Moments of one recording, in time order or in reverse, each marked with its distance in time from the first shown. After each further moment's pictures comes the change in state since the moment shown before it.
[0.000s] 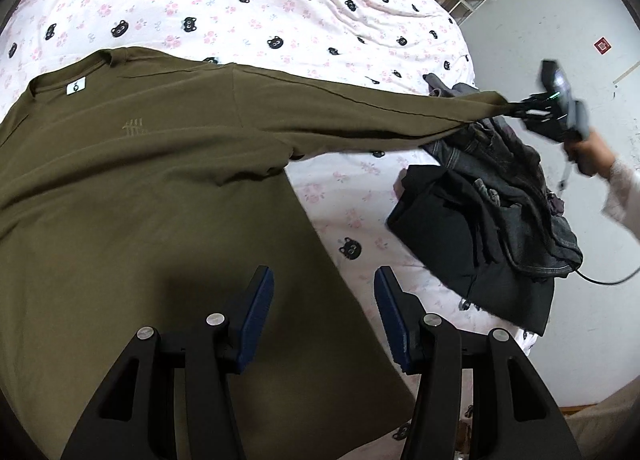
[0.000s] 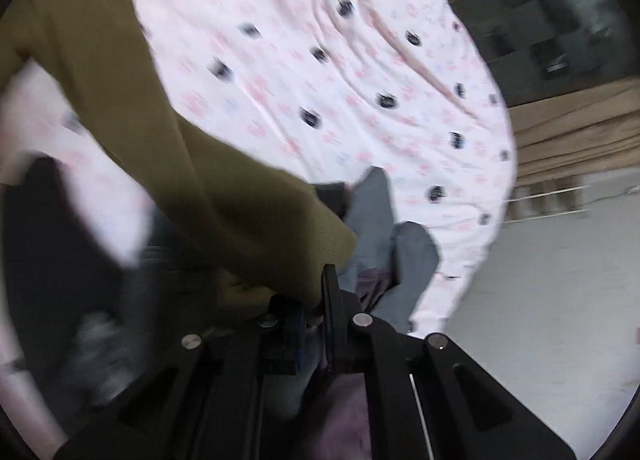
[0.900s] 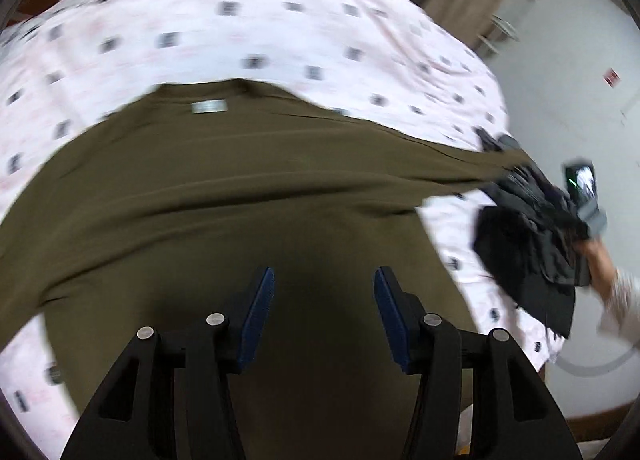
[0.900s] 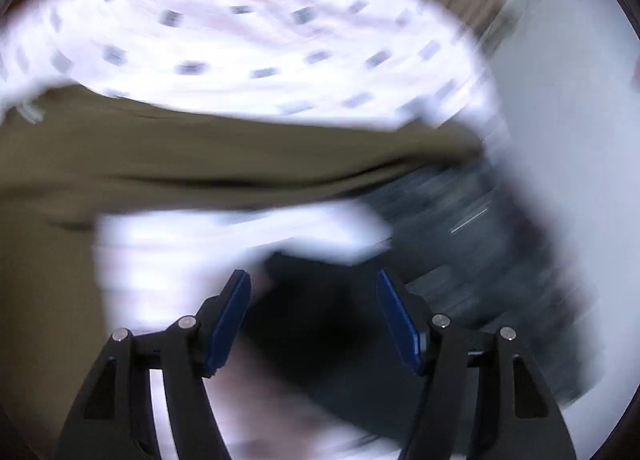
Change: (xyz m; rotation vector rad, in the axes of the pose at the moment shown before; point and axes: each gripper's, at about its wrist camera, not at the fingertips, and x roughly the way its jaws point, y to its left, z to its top) left arm -0.082 0.138 -0.014 -0.006 -0.128 0.059; right arm -0.049 0.170 0.028 0.564 0.048 -0.234
